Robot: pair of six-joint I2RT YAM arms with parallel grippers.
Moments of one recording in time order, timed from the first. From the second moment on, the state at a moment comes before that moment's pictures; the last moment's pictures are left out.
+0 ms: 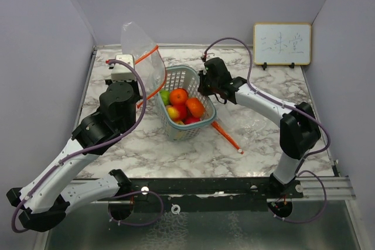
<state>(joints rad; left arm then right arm) -0.82 0.90 1.24 -0.50 -0.94 -0.08 0.64 1.78 1.39 -0.29 0.06 0.28</state>
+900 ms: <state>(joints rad) -0.82 0.99 1.09 -0.56 -0.87 -0.24 0.62 1.60 1.35 -0.35 0.42 0.27</state>
